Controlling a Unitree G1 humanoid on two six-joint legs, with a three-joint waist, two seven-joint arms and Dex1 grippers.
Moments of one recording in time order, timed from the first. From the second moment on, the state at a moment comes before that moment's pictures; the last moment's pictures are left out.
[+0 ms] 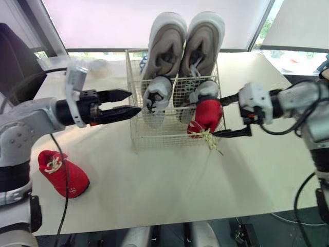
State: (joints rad) left arm -0.62 0.85 0.26 -0.23 -1.03 0.99 -0.87; right arm -0.78 -1.00 0.09 0.00 0.33 0.33 1.39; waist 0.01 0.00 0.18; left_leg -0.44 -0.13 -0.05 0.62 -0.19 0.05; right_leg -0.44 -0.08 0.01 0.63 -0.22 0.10
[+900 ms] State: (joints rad) left arm 0.15 1.11 1.02 -0.26 -0.77 1.51 -0.59; right arm -1.04 -0.68 0.12 -0.04 0.51 0.30 1.48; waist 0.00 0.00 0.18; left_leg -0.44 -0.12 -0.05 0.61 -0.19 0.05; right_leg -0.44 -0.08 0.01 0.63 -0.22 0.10
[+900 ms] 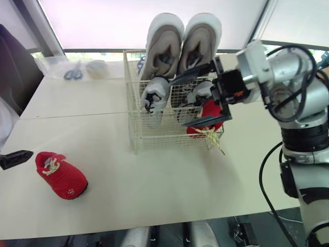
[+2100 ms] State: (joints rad) left arm -0.37 0.71 0.66 -0.07 -0.61 1.20 -0.41; right arm -0.94 -0.79 0.07 -0.22 0.54 0.49 1.37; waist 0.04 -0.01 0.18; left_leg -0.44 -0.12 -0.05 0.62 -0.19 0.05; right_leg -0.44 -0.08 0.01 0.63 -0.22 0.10
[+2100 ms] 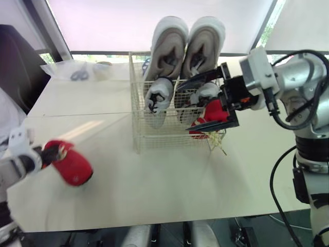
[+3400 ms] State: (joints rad) left arm -0.47 0.29 -0.10 -0.32 0.15 -0.21 -0.23; right arm -0.79 -0.98 -0.12 -0.44 0.69 0.77 1.05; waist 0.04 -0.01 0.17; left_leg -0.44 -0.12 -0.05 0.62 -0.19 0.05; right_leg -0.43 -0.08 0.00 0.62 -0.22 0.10
